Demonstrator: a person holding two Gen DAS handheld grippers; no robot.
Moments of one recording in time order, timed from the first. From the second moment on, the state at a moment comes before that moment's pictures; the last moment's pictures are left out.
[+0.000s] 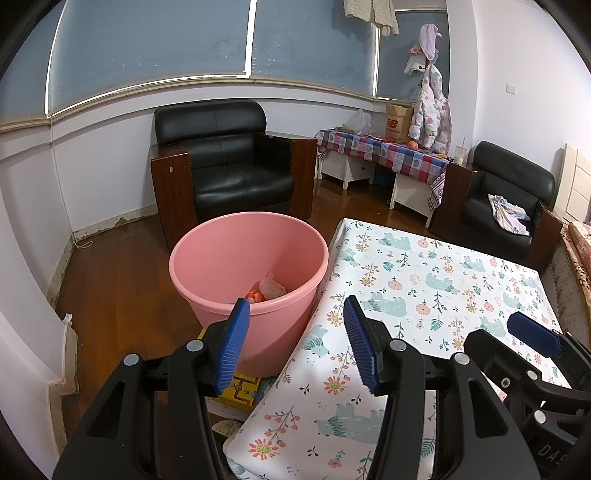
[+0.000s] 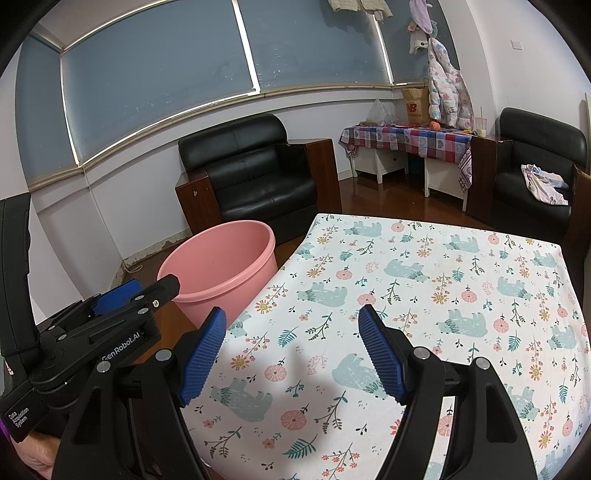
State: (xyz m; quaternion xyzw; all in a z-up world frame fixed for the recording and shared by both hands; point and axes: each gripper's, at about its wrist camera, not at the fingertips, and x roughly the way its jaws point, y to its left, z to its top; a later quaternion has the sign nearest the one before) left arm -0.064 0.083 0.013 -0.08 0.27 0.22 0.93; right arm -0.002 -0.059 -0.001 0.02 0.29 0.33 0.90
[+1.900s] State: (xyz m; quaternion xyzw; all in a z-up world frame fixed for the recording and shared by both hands) left arm -0.056 0.074 -0.002 -0.08 0.29 0.23 0.93; right arm -0.001 -0.064 -0.006 0.02 0.30 0.33 0.90
